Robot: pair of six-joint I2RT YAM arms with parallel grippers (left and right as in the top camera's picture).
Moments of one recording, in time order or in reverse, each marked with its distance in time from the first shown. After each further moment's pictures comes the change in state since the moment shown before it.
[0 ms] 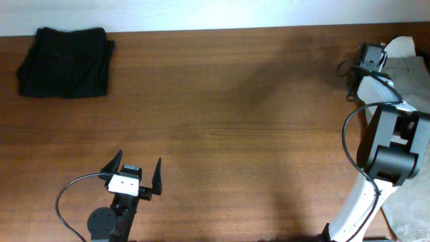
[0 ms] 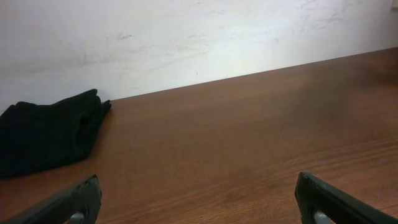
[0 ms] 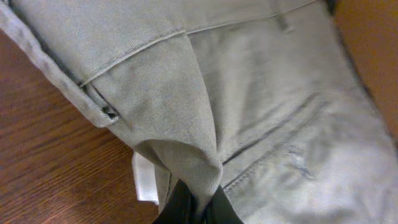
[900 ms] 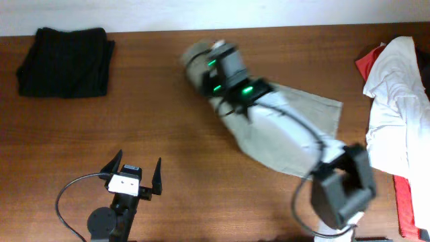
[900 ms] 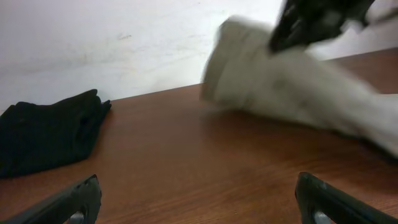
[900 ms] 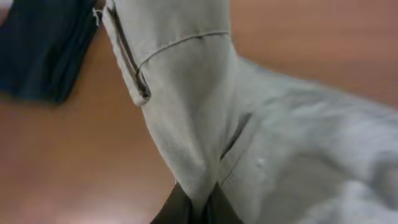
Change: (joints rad) left arm 0.000 0.000 0.000 0.000 0.000 0.000; right arm 0.885 -0.269 0.010 -0.085 -0.584 0.547
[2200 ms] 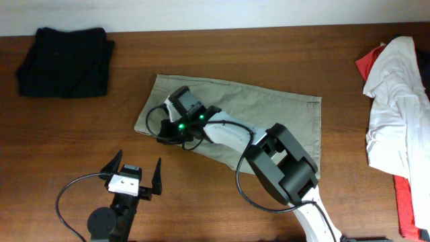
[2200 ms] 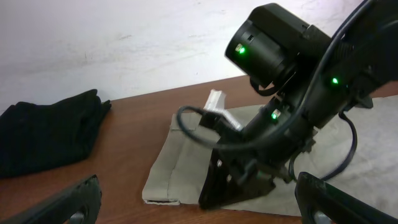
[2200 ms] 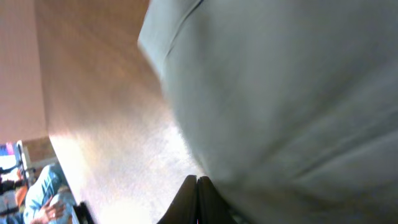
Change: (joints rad) left arm 0.000 0.000 0.000 0.000 0.000 0.000; right arm 0.155 0.365 0.022 0.172 -0.594 0.187
